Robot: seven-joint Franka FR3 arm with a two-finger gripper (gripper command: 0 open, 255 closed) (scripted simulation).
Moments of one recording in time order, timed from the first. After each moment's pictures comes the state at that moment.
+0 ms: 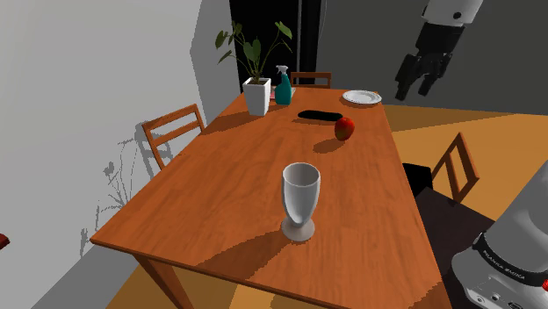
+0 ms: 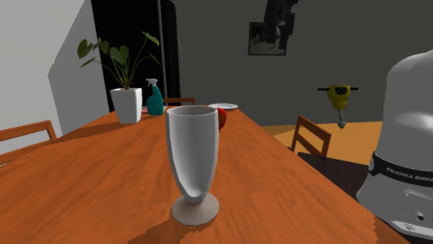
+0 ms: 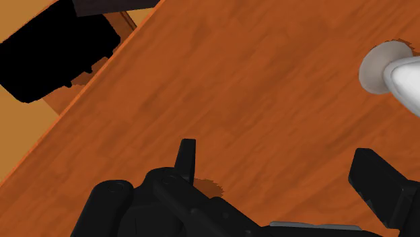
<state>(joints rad) -0.01 -0.79 -0.01 -2.41 0.05 1.69 0.14</state>
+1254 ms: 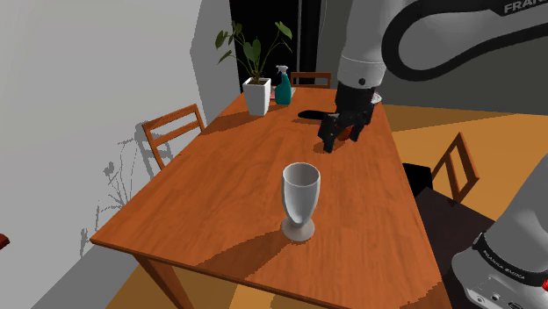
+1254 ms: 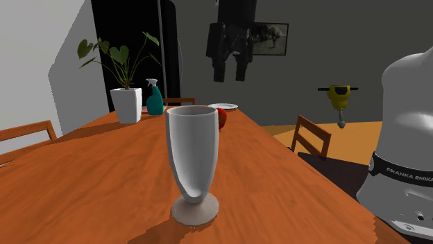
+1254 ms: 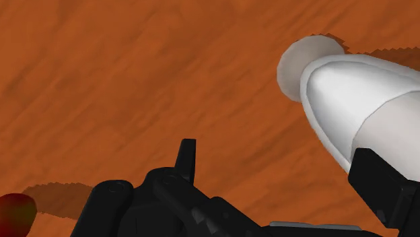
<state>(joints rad) 0.11 -0.48 0.34 -2.41 0.15 2.02 0.45</state>
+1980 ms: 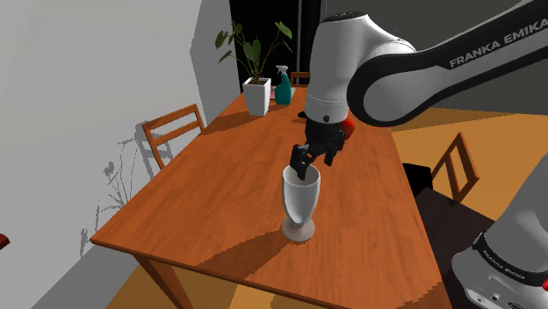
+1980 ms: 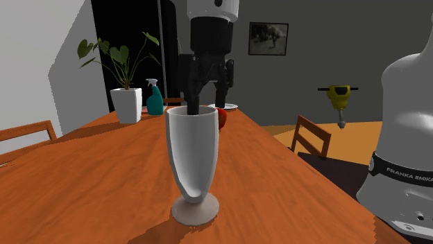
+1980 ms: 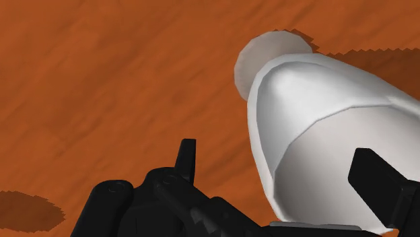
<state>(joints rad) 0.12 -0.27 0.48 -2.36 0.10 2.18 0.59</state>
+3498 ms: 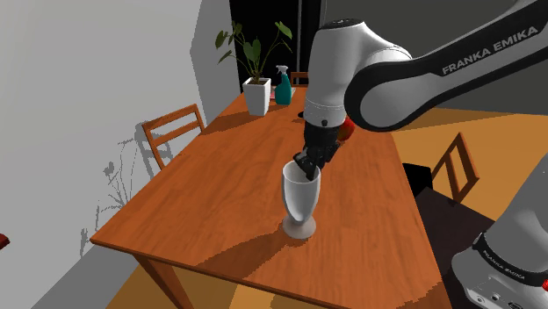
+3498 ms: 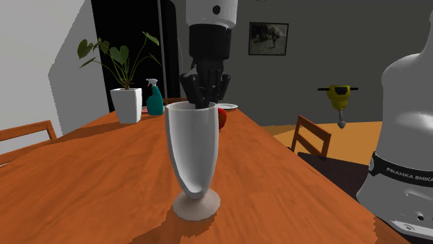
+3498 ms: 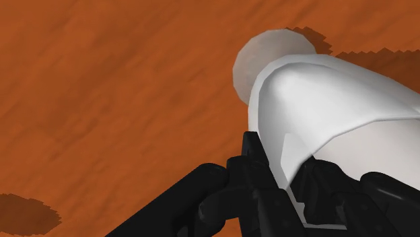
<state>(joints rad) 0.12 -0.24 0.48 -2.36 0.09 2.21 0.60</state>
